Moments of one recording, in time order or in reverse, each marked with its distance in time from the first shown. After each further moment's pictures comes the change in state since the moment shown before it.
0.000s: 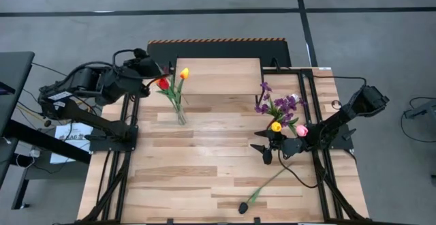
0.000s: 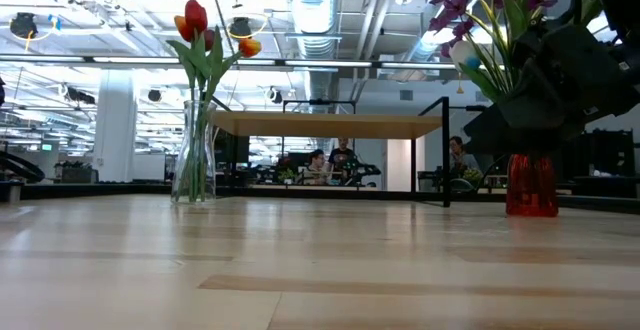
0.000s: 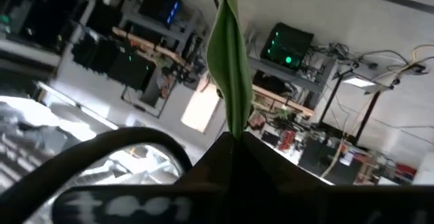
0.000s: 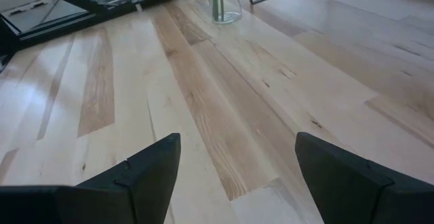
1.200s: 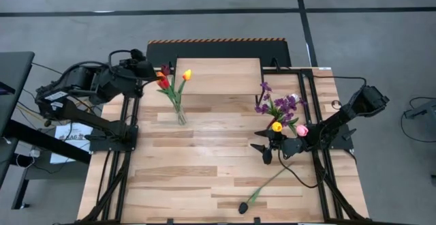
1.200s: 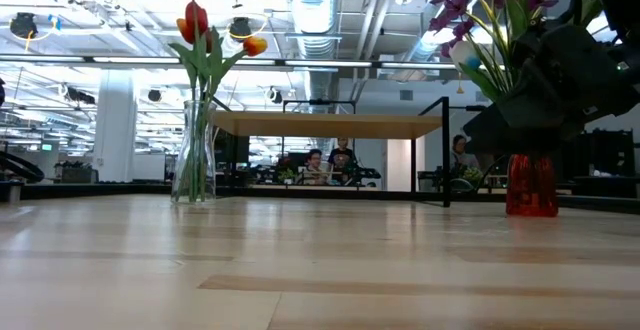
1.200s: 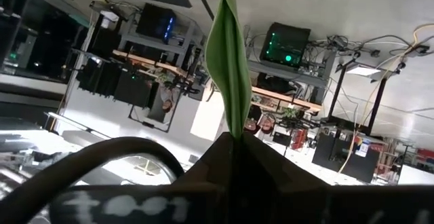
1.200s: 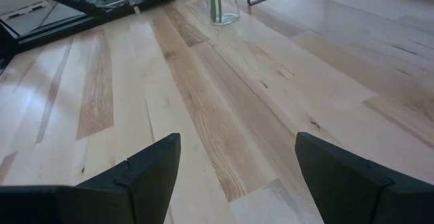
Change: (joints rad) left arm 0.013 -0.034 0.000 -0.077 0.037 0.095; right arm 0.000 0.000 0.000 0.000 0.007 0.011
